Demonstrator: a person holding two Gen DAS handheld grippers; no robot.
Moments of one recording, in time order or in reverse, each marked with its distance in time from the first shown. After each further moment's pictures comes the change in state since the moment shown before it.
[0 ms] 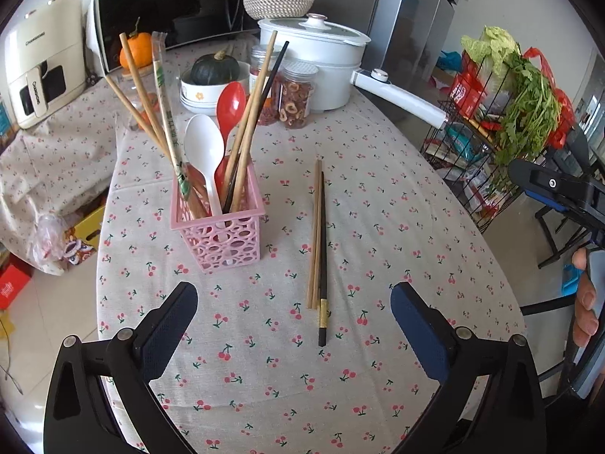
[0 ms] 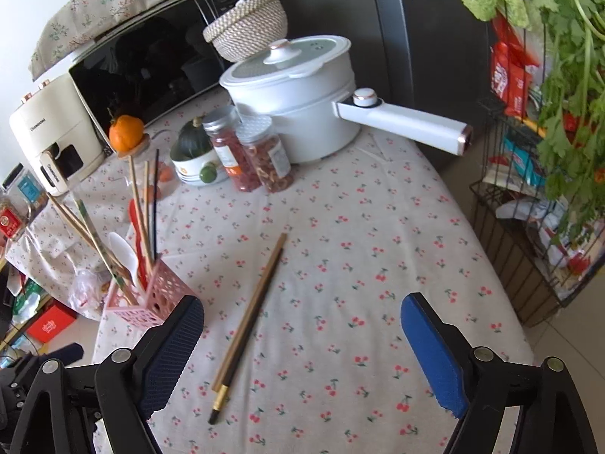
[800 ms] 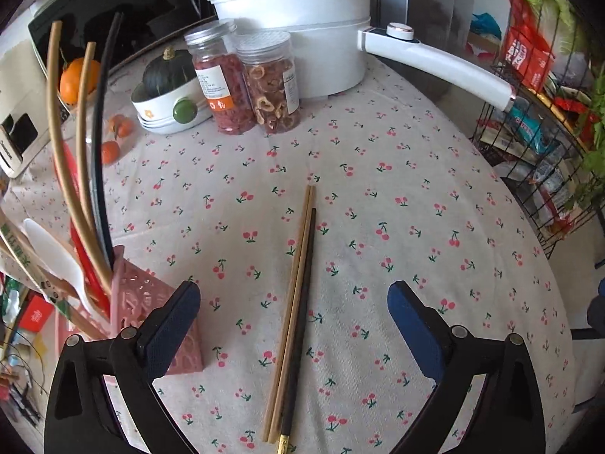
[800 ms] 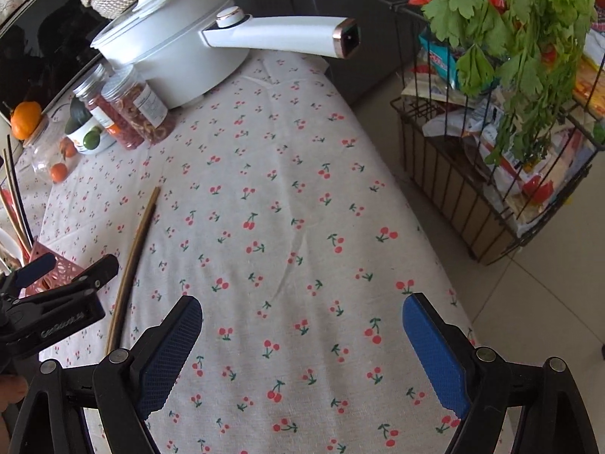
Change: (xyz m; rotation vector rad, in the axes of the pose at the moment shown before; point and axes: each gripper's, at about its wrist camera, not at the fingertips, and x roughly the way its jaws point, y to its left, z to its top) left arm 0.152 -0.068 0.087 0.033 0.105 0.209; right arm 0.054 -0.114 -0.008 0.153 0.194 -0.106
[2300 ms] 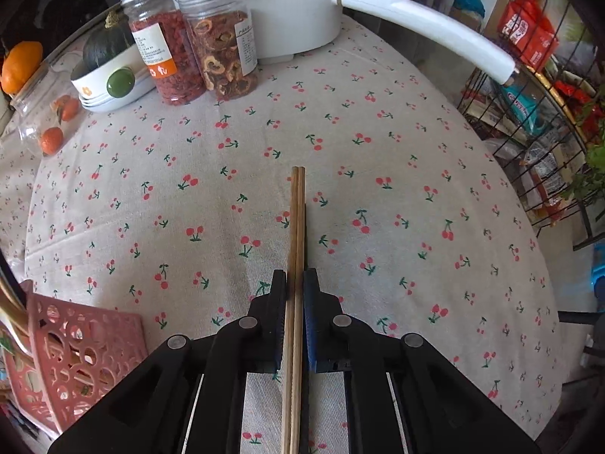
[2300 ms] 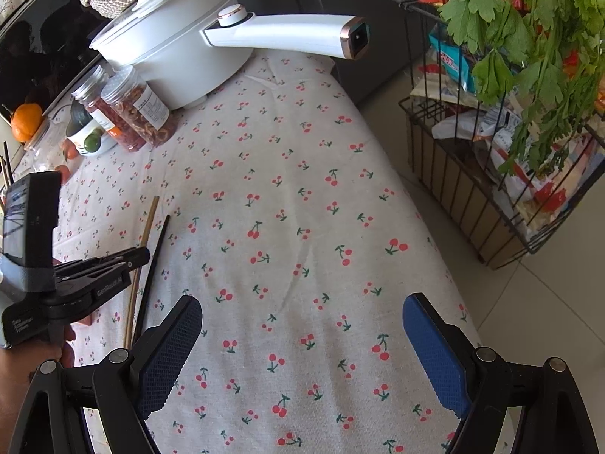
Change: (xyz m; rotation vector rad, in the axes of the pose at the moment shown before) left arm 0.037 -0.021 0.016 0.061 0.101 -0.141; right arm 0.007 0.005 0.006 -0.007 0.014 0.017
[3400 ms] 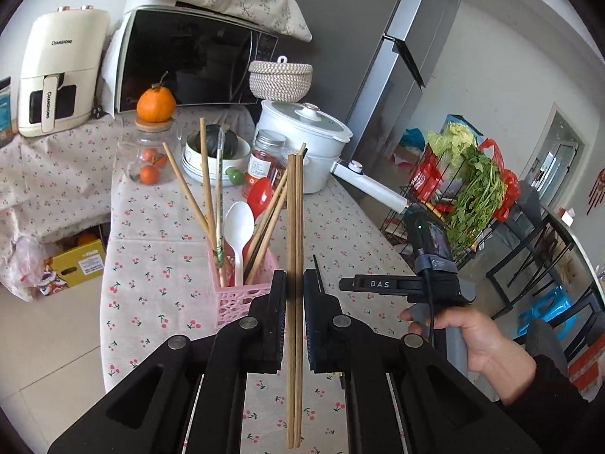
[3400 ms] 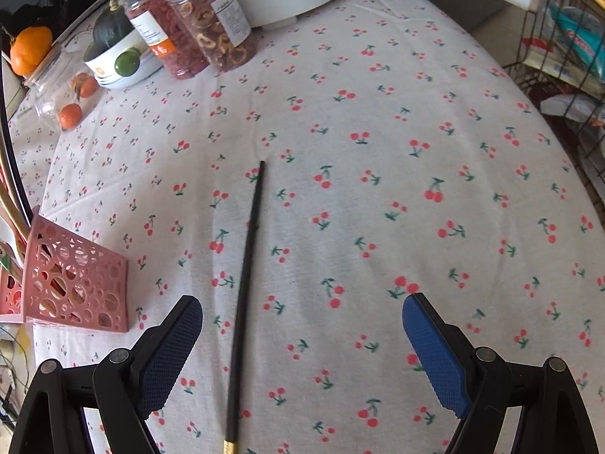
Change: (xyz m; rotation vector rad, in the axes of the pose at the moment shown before) left arm -0.220 0.167 -0.158 -0.155 -0.507 -0.290; right arm 0.095 0.133 -0.010 -0.063 0.120 0.002
